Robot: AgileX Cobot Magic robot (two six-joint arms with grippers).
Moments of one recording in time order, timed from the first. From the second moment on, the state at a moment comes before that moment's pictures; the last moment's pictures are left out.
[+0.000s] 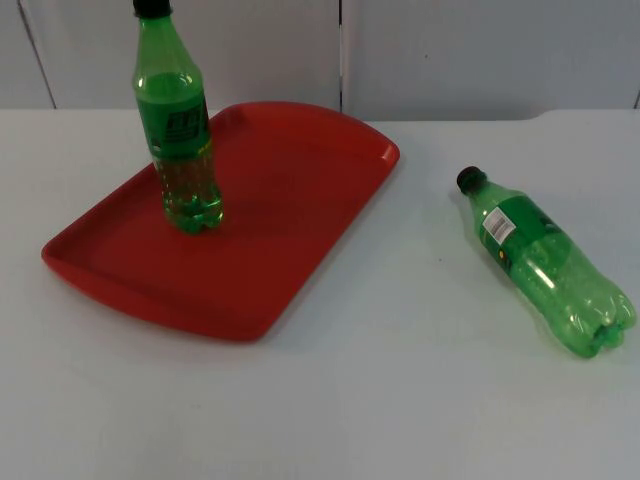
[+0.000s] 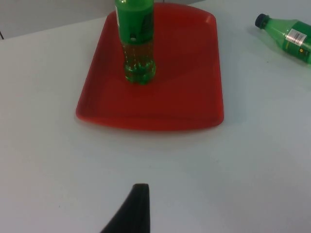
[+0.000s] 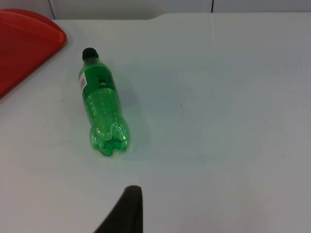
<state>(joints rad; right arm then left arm) 0.05 0.00 -0.52 -0.02 1.08 0.01 -0.44 0.00 -0.50 0.04 1.07 -0.05</state>
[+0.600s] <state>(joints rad) 0.05 0.00 -0.52 -0.02 1.08 0.01 -0.44 0.00 -0.50 0.04 1.07 -0.05</state>
